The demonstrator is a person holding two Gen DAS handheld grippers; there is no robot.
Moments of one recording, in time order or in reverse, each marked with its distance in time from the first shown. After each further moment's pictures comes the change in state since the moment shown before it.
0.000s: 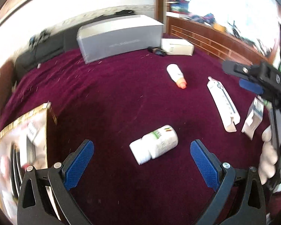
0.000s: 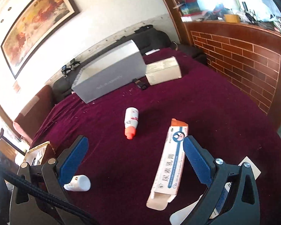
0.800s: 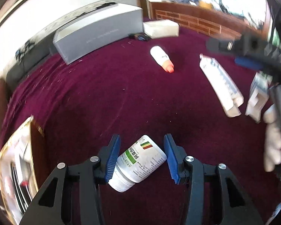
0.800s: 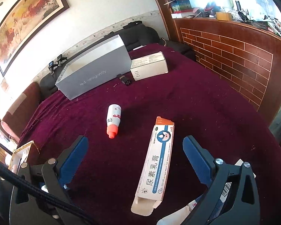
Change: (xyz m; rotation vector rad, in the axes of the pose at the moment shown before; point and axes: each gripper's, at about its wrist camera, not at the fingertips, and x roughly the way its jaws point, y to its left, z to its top) left arm 0.017 -0.025 0.009 0.064 0.088 -0.008; right arm 0.012 -0.012 0.003 -0.012 0.022 -0.098
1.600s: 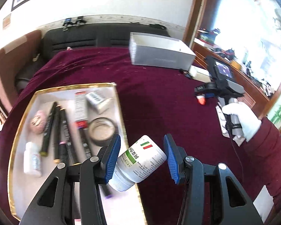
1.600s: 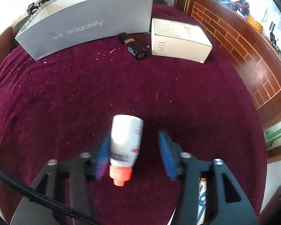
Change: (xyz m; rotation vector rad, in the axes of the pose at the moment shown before) left arm -0.112 0.103 -0.084 -0.429 -0.183 0.025; right arm 0.144 0.067 0.048 -0.225 0.387 -0.263
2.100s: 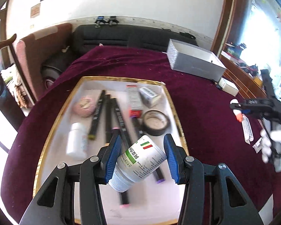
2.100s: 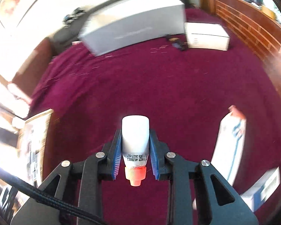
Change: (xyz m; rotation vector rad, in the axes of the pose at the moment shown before) left arm -0.033 0.071 -0.030 -0.126 -0.047 0.150; right arm -0.091 0.026 -0.072 0.002 -0.041 0.394
